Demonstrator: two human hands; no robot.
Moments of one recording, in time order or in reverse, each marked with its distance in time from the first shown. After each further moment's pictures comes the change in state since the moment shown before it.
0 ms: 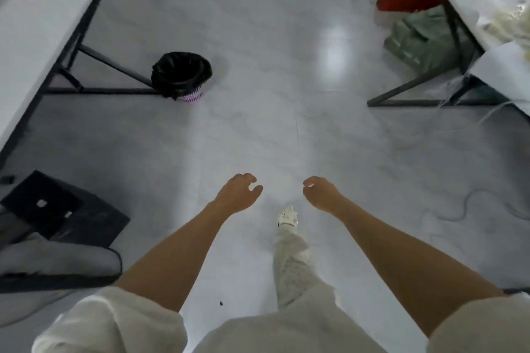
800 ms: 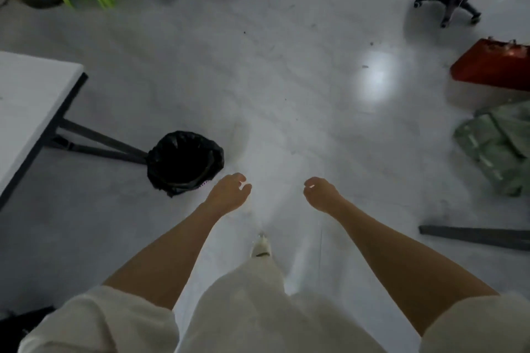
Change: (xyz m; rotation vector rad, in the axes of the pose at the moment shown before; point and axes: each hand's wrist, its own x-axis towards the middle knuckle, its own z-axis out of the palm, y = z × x) left_hand 0.610 0.056 -0.405 -0.171 0.056 -0.201; right_hand 0.580 -0.406 -0.304 -0.133 -0.102 -0.082
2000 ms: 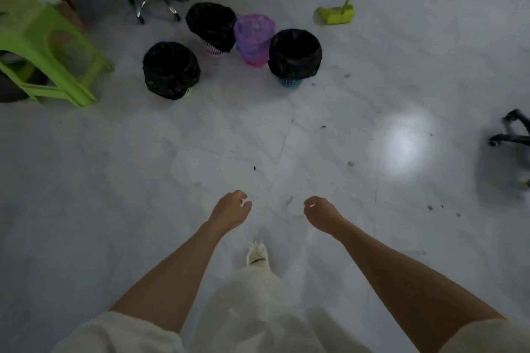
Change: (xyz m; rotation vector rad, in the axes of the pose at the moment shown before) left_hand 0.912 0.281 -0.599 -0.165 0.053 -0.124; right_hand 0.842 -0.584 -0.520 -0.054 -0.068 -0.067
